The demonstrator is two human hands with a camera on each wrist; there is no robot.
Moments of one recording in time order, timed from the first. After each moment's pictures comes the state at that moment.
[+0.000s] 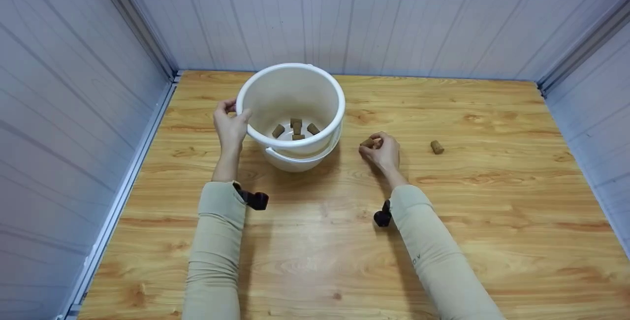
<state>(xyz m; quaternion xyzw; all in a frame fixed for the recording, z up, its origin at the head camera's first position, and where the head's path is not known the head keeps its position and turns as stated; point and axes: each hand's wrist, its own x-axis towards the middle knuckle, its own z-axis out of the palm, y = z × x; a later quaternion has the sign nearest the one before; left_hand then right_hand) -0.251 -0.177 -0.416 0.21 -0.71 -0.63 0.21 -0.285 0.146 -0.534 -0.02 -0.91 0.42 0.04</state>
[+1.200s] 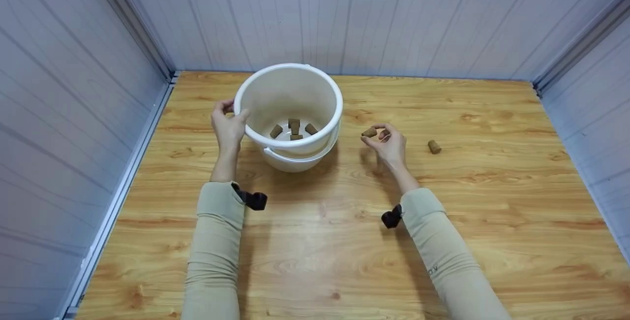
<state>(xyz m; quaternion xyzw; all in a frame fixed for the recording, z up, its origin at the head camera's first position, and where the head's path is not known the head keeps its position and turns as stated) -0.249 -0.175 -0.414 0.21 -0.71 -0.63 0.22 -0.279 0.152 -0.503 0.02 -0.86 0.50 0.12</state>
